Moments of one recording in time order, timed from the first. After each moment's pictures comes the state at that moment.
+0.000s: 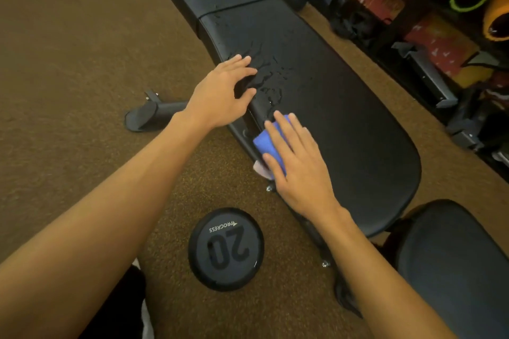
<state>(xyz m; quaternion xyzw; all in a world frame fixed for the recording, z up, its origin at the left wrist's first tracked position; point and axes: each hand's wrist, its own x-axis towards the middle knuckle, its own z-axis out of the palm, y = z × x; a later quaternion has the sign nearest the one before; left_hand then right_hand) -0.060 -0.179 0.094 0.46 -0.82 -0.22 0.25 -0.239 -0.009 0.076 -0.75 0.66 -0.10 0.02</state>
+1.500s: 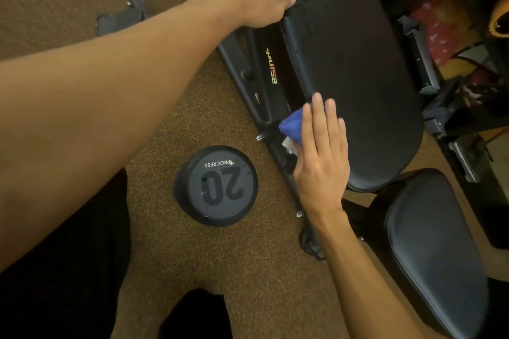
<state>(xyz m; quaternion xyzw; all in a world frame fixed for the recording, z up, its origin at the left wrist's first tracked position) -0.053 -0.191 0.084 0.43 -0.85 -0.12 0.28 -0.230 0.071 0.021 -0.72 0.65 -0.10 -0.21</state>
